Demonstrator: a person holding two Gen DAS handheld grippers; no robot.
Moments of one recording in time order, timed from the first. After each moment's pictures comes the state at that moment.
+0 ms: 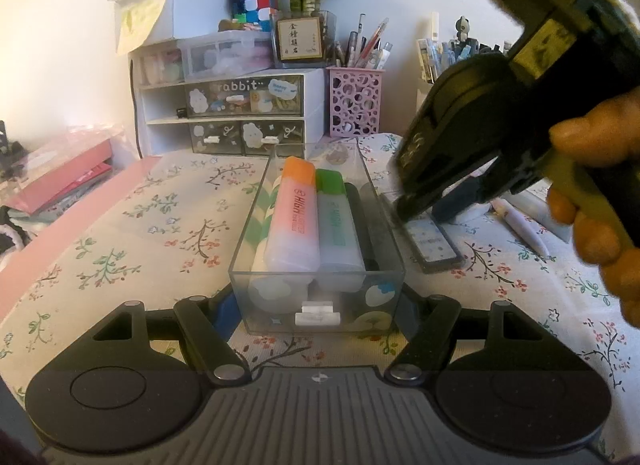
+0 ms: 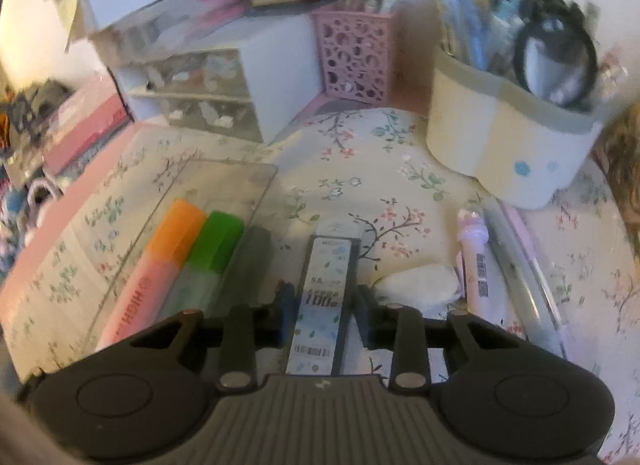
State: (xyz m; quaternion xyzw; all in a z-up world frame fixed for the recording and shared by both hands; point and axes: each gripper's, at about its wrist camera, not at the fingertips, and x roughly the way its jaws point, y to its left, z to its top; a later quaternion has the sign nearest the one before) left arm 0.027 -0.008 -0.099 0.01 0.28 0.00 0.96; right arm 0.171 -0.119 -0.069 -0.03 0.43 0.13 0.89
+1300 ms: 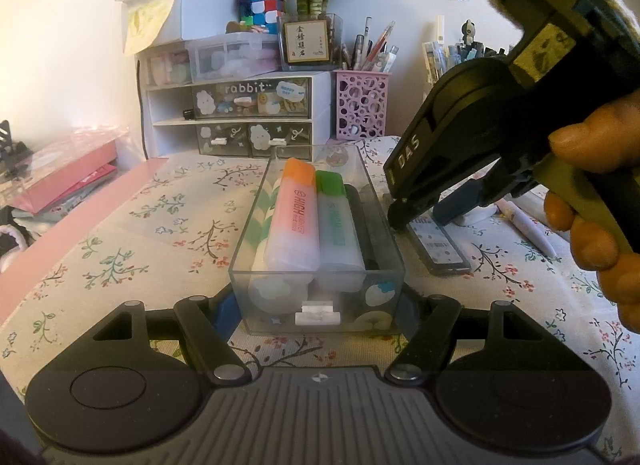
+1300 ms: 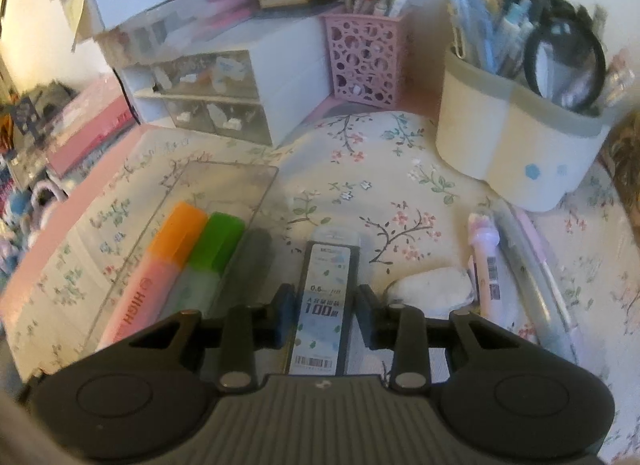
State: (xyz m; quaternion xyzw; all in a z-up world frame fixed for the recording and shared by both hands) left arm 0.025 -0.003 -0.099 0.01 0.27 0.00 0.96; right arm 0.169 -0.110 -0.070 -0.02 0.43 0.14 0.89
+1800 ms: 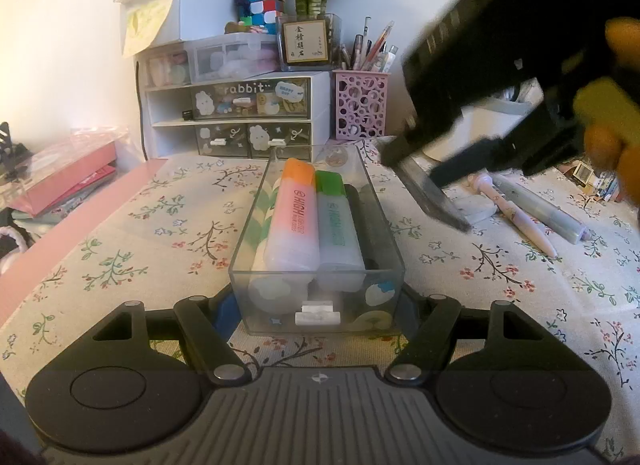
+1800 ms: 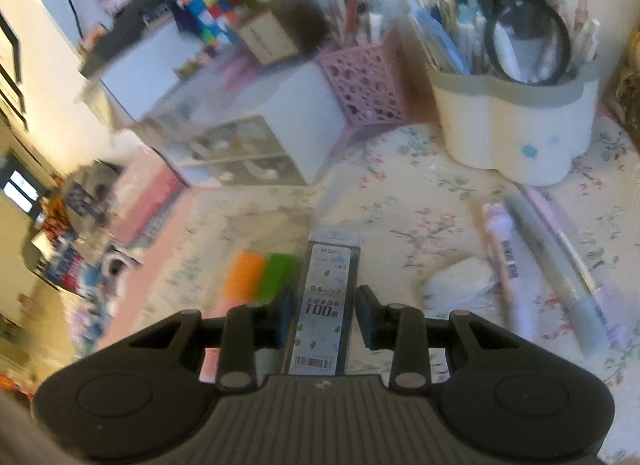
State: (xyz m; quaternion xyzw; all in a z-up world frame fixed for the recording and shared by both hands) left arm 0.027 -0.003 -0.098 0.01 0.27 0.00 0.96; right arm 0.159 -0.137 -0.039 0.13 0.42 0.20 0.87
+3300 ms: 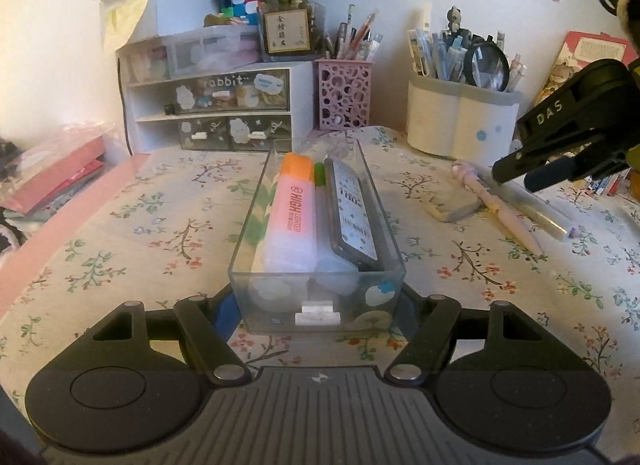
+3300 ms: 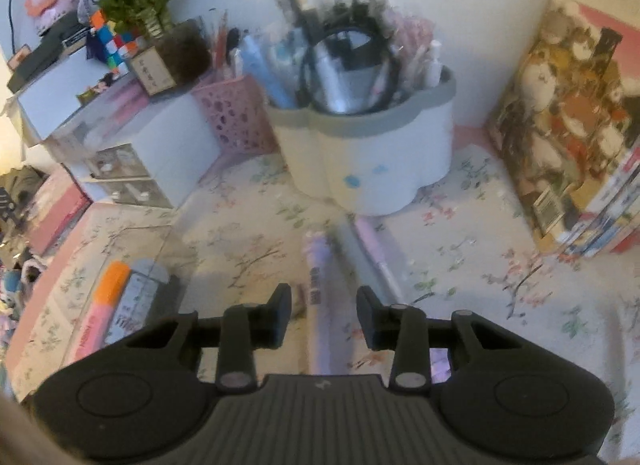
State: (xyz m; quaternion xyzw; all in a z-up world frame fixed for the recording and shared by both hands) left arm 0.035 -0.017 -0.095 0.01 0.30 -0.01 0.95; right arm 0.162 -0.224 -0.041 0.05 0.39 0.08 0.91
